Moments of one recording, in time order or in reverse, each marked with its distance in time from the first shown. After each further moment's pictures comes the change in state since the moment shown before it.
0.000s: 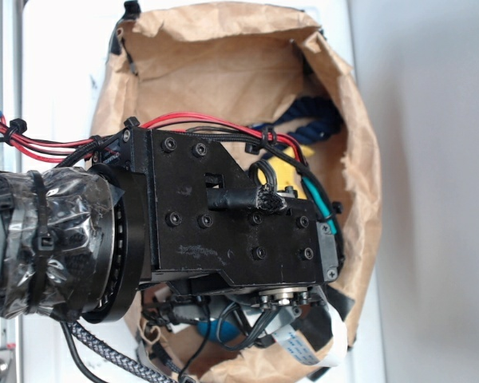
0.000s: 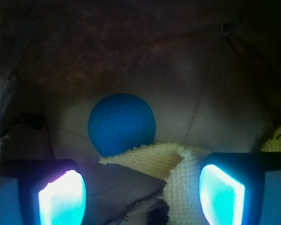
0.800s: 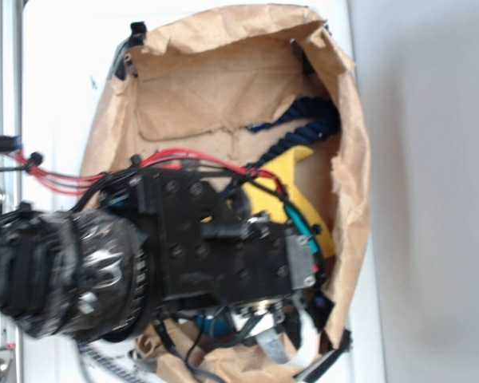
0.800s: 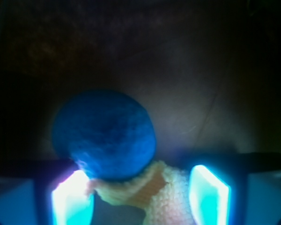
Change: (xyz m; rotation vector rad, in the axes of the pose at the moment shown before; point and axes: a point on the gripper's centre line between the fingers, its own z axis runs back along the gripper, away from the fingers) arm 0.011 -0.027 -0.042 -0.018 -0.021 -0.130
